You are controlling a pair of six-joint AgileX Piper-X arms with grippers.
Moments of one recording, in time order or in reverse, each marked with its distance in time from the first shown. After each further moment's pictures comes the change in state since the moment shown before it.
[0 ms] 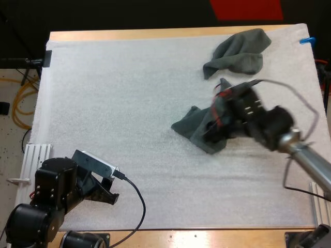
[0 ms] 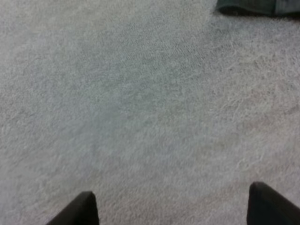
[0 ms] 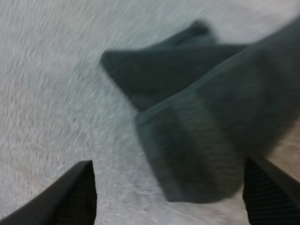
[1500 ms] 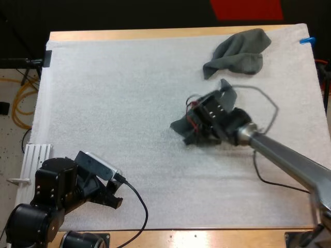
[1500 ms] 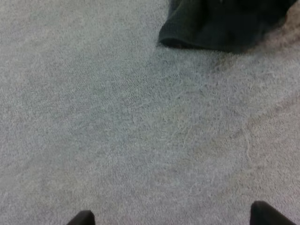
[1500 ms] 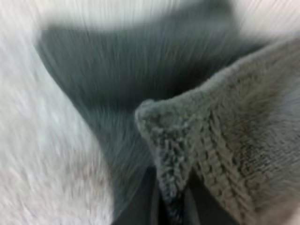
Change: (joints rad) left arm 0.000 0.000 0.000 0.000 0.138 -0.002; right arm 0.080 0.250 -0.033 -0.134 0.195 -0.021
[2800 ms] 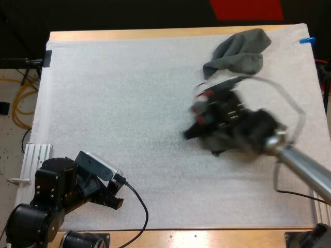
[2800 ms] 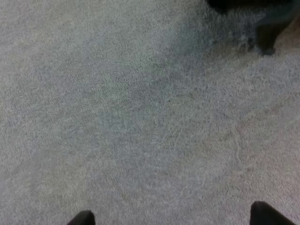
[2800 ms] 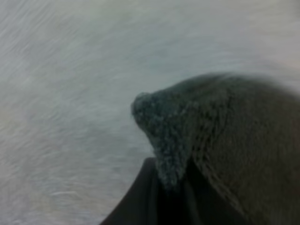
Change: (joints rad) left arm 0.000 0.000 0.000 0.000 0.030 -0.001; right arm 0.041 -0.209 -0.027 0.007 -0.124 0.101
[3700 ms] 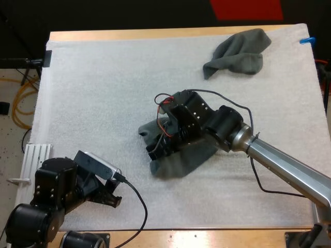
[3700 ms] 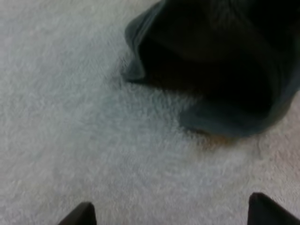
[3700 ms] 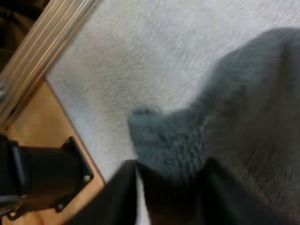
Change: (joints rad) left arm 0.000 0.000 0.000 0.000 -0.065 0.001; right arm 0.124 0.164 -0.217 0.097 -0.468 0.015
